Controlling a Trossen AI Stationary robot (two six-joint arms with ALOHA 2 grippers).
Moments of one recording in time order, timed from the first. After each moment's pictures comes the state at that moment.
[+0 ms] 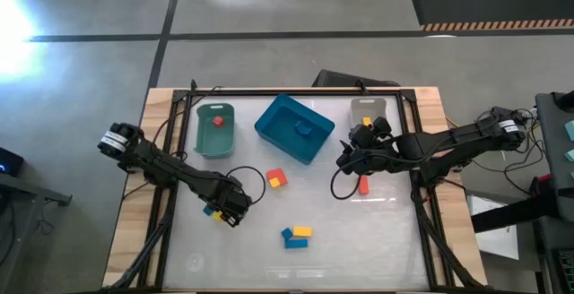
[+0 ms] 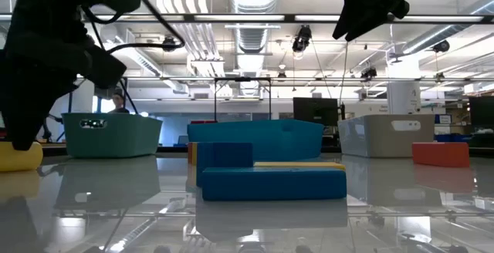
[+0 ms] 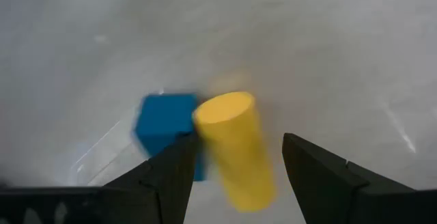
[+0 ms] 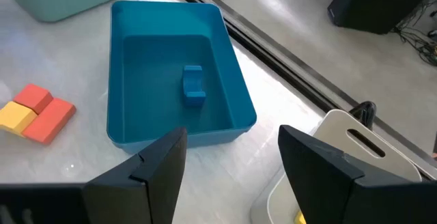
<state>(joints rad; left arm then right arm) -0.38 1.56 0.91 -0.92 0.08 -1.23 0.19 1.25 1.07 -0.85 0.79 0.67</state>
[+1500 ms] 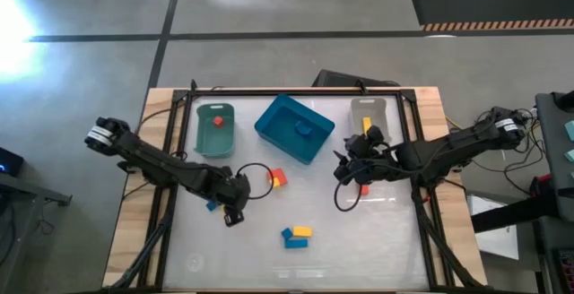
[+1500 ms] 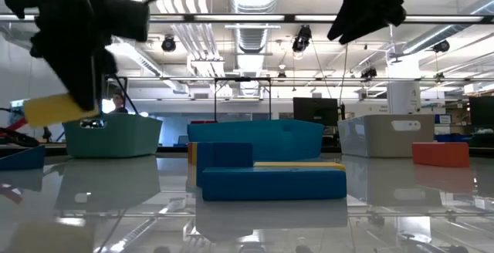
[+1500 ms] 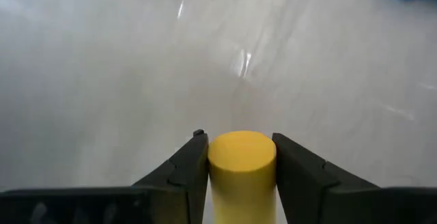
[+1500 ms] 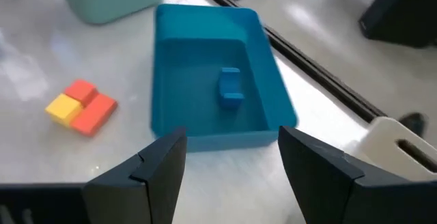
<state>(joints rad) -0.38 1.40 0.91 -0.74 -0.12 -0.72 0.26 1.25 0.98 -0.66 0.77 0.62</state>
